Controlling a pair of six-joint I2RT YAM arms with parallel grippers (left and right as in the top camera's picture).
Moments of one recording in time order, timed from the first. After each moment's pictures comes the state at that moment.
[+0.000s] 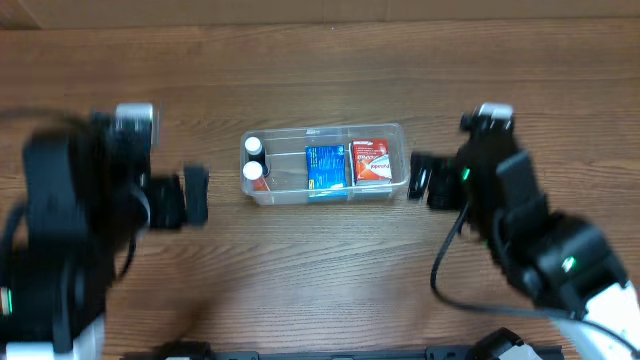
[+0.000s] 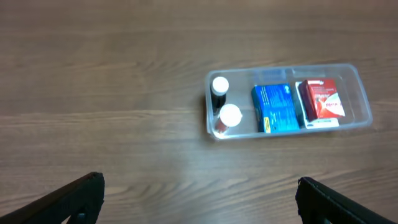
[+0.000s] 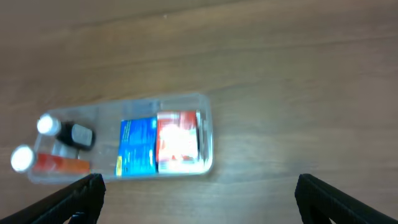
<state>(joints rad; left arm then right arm) -0.03 1.07 1.59 -1.34 0.09 -0.05 0.53 1.05 1.25 -0.98 0.28 0.49</state>
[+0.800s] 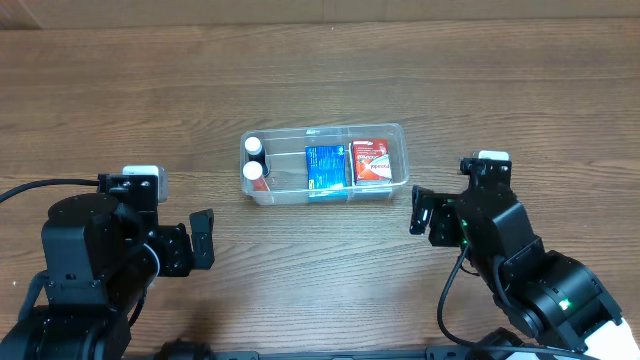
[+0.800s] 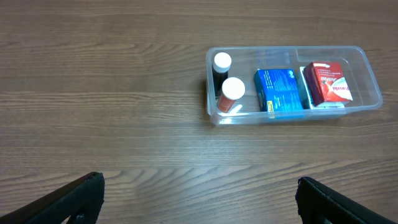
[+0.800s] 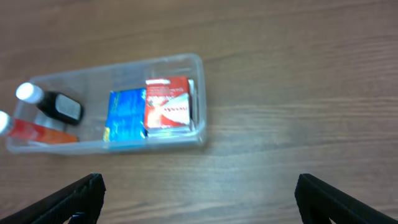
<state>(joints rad) -0.03 0.84 1.31 -1.27 0.09 -0.08 0.58 0.88 1.02 -0.94 0.30 0.54</state>
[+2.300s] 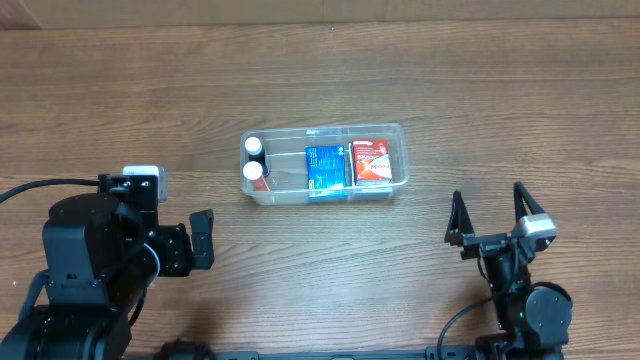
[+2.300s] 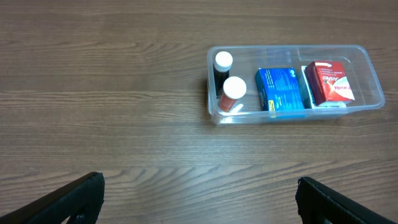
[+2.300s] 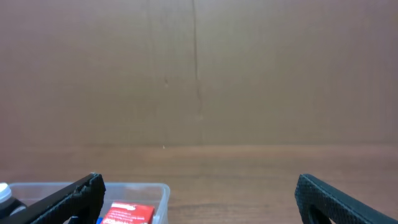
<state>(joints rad) -0.03 0.84 1.31 -1.27 0.09 -0.08 0.13 0.12 0.11 0.14 -0.01 0.10</state>
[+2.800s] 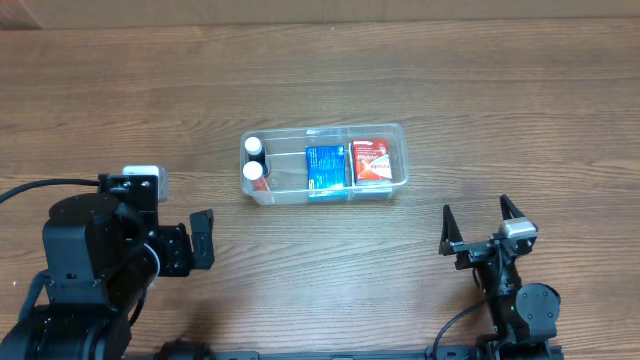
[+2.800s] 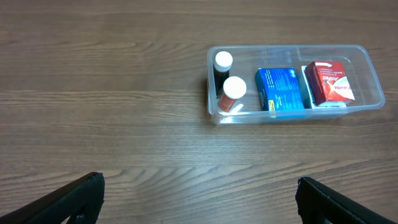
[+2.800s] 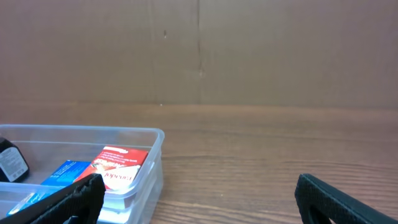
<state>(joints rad) -0.03 0.84 1.31 -1.27 0.09 -0.08 0.07 0.01 0.02 -0.03 -0.10 0.05</state>
